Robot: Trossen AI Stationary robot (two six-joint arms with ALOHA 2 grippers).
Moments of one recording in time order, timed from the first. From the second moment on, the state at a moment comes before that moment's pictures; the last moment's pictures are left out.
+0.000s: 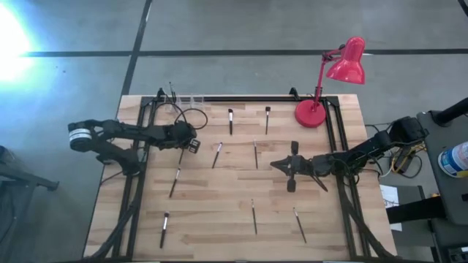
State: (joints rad) left arm 0.39 1.35 0.50 -0.30 -0.38 -0.68; right arm 0.28 1.23 0.19 0.84 0.44 0.06
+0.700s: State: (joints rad) left arm 0.39 1.21 0.58 -0.31 -0.37 -0.58; right arm 0.28 1.23 0.19 0.84 0.44 0.07
